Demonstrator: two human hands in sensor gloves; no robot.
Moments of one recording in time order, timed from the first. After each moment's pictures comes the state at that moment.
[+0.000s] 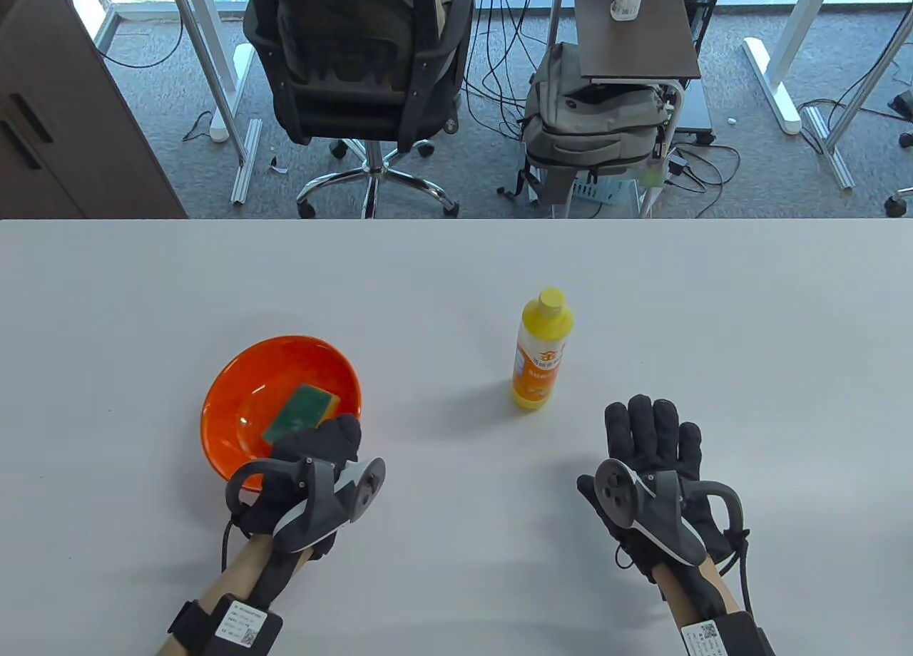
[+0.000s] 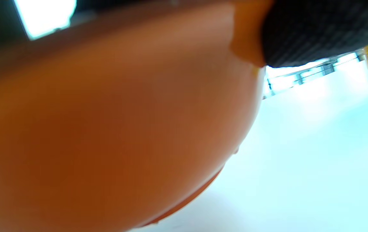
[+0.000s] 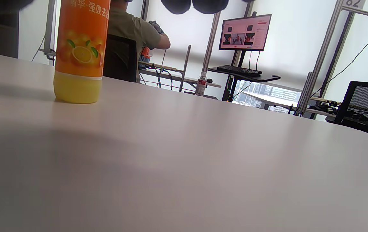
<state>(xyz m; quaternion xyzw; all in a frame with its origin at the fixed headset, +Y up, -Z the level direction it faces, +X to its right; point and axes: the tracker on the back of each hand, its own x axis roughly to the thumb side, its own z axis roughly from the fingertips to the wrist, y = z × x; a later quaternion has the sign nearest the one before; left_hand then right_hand) -0.167 -0.681 -0.235 0.11 -0.11 -0.16 0.98 0.181 -0.708 -0.219 0.01 0.03 -1.00 0.06</state>
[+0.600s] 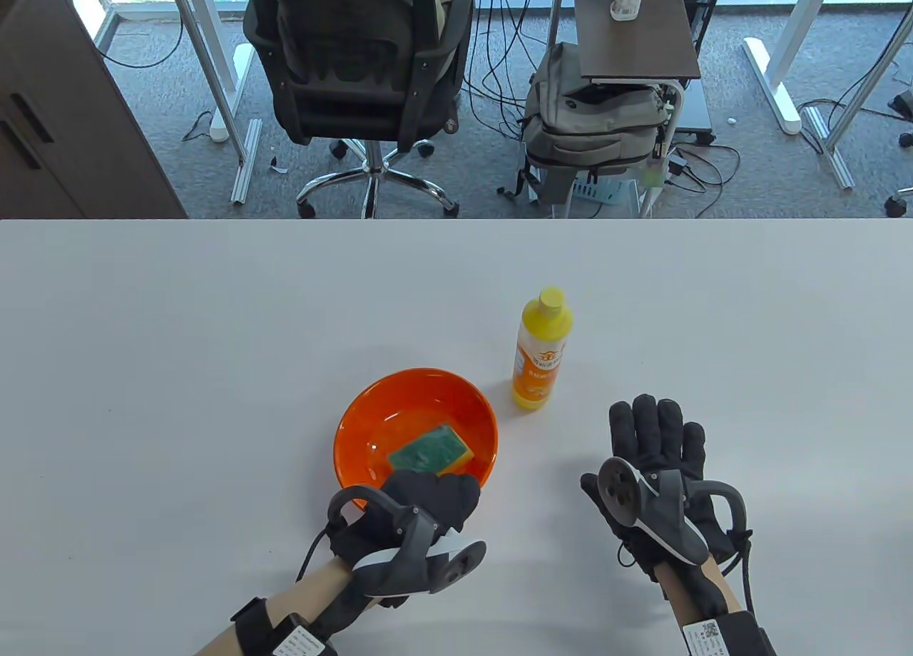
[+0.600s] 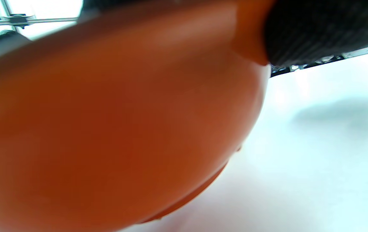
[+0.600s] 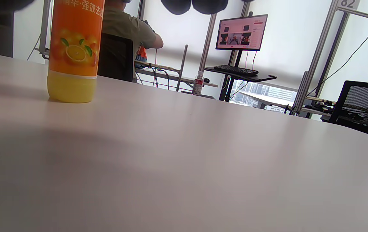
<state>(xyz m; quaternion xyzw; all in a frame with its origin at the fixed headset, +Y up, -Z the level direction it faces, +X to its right) -0.069 -0.689 -0.185 0.12 -0.32 -0.12 0.93 0.184 -0.706 -0.219 0.02 0.04 -1.00 0.06</state>
